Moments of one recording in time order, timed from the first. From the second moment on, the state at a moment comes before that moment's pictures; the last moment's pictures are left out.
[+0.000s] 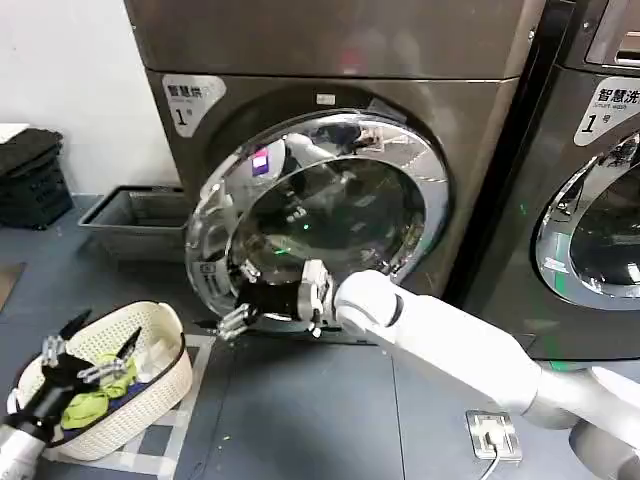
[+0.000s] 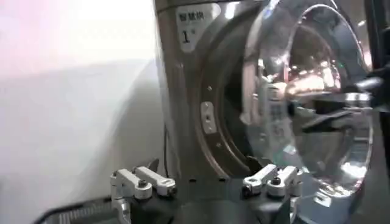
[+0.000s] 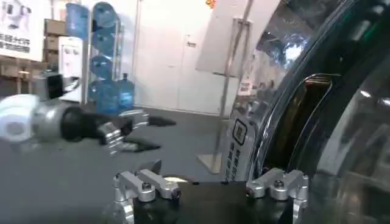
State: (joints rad) left arm 1.66 -1.17 -1.17 -2.04 -0.55 -0.08 0.54; right arm -0.10 1.09 -0.71 1.66 0.83 -0.03 -0.50
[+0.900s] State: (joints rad) left arm 1.43 -0.99 -0.98 -1.89 -0.57 -0.05 0.54; right arm -0.21 0.83 -0.65 1.90 0.82 0.10 -0.72
